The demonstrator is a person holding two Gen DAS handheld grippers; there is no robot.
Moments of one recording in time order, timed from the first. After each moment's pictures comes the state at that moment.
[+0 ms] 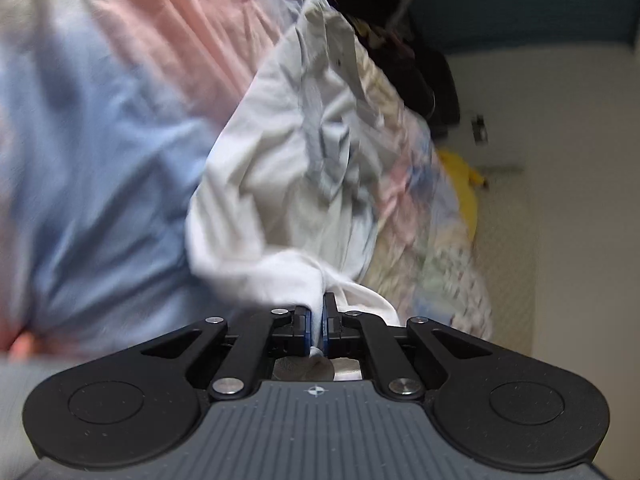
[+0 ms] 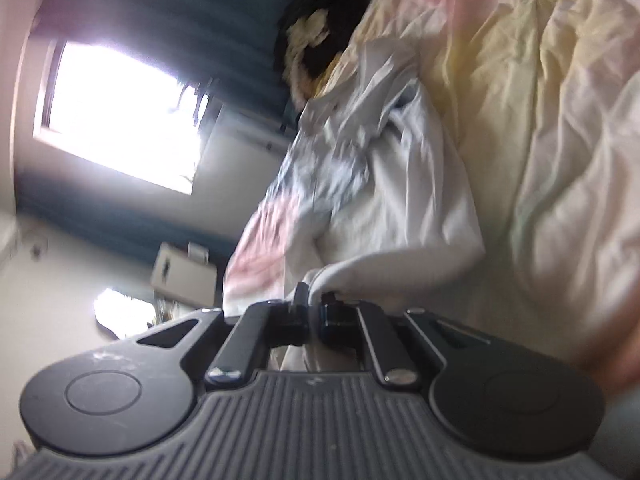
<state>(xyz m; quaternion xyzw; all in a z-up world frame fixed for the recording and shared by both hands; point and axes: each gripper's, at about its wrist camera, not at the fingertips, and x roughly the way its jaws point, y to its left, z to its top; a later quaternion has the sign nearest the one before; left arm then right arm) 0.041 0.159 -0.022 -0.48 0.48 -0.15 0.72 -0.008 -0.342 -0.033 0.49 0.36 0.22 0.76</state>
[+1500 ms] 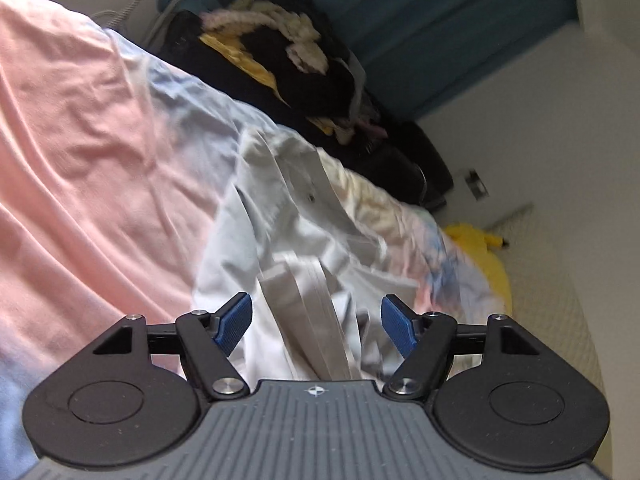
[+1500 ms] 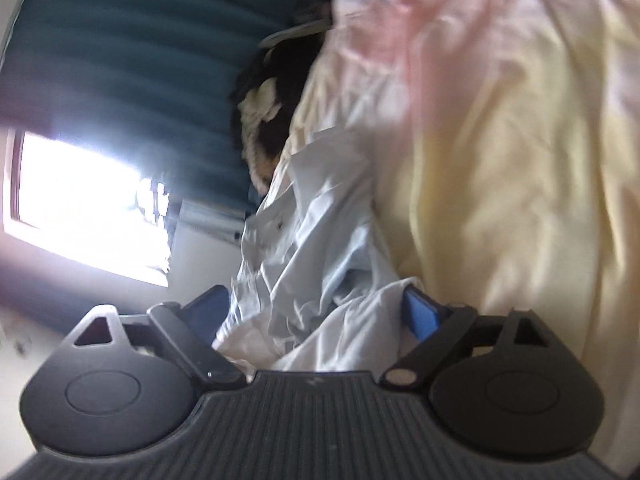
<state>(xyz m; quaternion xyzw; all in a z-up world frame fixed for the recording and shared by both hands) 0.165 0.115 -0.029 -0.34 0.36 -0.15 0.86 0.154 -0.379 -0.103 0.56 0.32 0.15 0.75</state>
